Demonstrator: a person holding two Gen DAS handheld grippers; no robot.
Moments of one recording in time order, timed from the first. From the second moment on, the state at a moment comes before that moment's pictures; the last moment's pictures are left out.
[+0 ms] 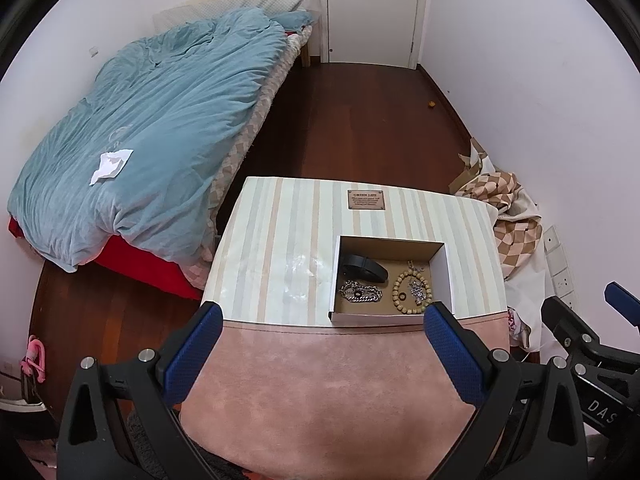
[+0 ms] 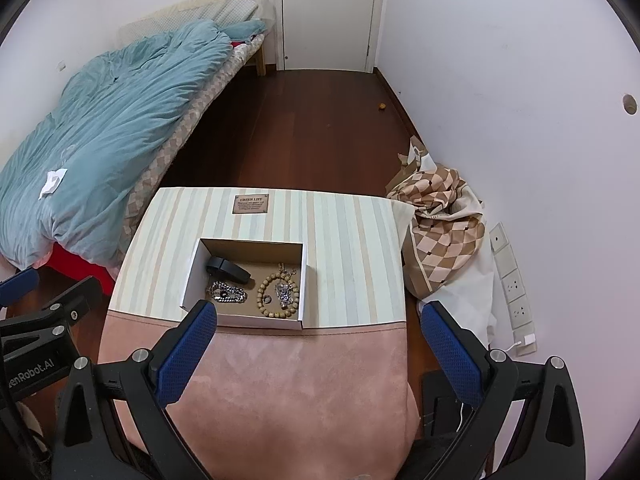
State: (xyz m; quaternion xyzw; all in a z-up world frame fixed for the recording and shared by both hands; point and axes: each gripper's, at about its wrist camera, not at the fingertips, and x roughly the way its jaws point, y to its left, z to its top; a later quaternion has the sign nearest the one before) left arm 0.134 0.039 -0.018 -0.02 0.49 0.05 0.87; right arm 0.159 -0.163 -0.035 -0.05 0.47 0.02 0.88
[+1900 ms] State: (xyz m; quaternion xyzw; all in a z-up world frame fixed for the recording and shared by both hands) left arm 0.118 0.043 -0.013 -0.02 0.48 0.07 0.87; right arm 0.154 -0.164 -0.026 -0.05 0.47 0.03 0.88
